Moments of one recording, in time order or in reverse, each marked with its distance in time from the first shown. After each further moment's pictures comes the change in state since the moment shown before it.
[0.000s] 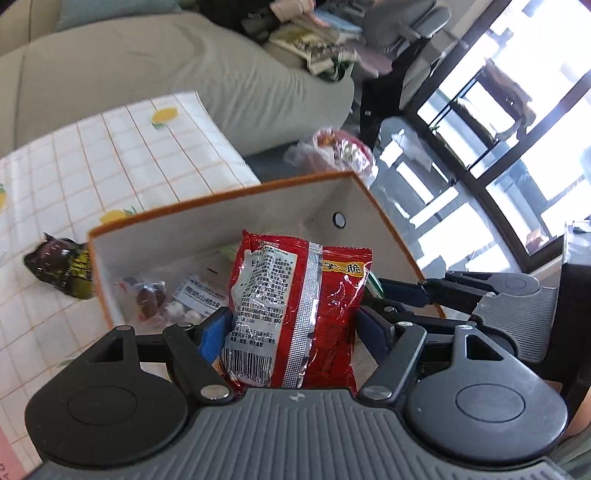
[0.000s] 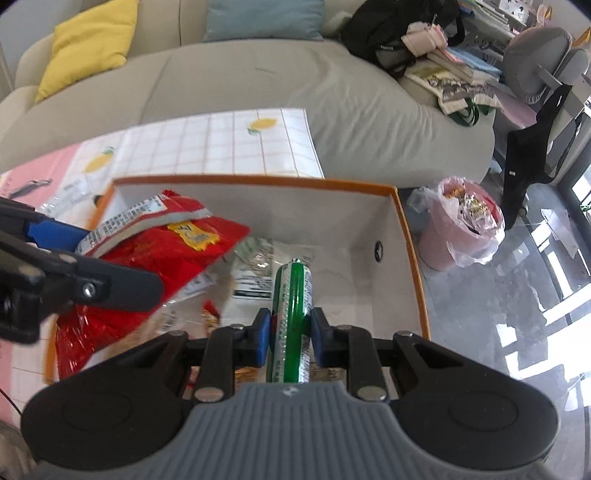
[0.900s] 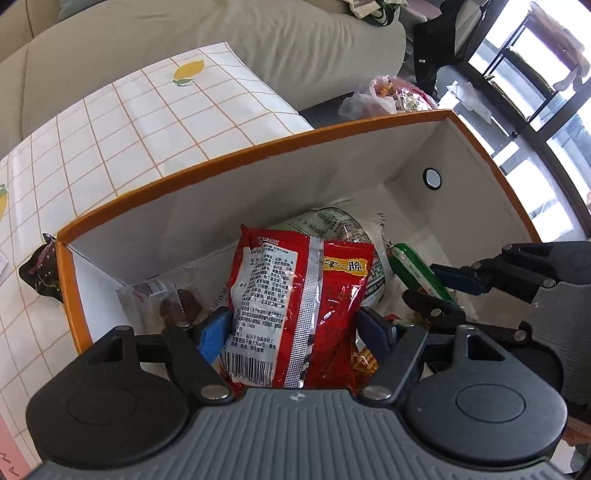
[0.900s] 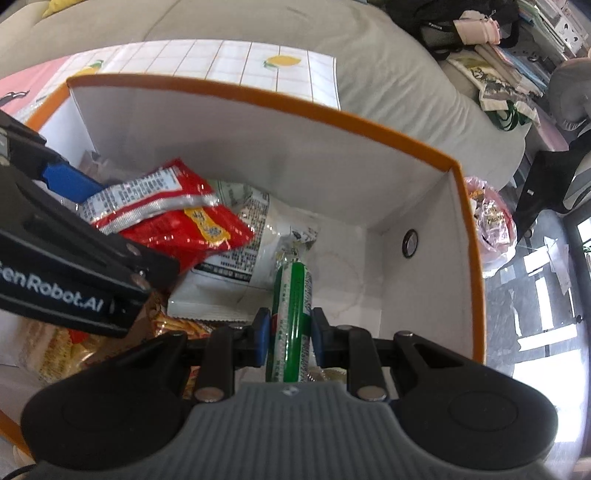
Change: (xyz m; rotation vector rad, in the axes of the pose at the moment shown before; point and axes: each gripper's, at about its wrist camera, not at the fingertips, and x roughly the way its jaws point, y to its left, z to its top) left arm 0.076 0.020 0.009 0.053 0.127 0.211; right arm 0.082 0.014 -0.002 -0.209 0.127 -0.054
